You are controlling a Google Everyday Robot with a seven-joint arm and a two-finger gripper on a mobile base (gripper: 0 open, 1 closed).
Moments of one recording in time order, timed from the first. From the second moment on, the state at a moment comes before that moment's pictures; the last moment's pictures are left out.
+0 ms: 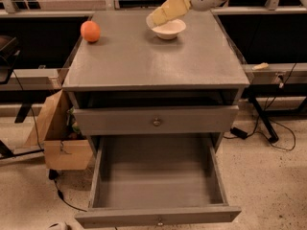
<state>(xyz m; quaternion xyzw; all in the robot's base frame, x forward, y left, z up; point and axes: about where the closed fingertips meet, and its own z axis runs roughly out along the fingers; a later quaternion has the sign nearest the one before) 0.686 -0.063 1.027 -0.36 0.82 0.14 0.43</state>
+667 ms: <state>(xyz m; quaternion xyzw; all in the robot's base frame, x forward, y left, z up) 0.740 0.015 0.966 -0.28 0.83 0.18 0.46</state>
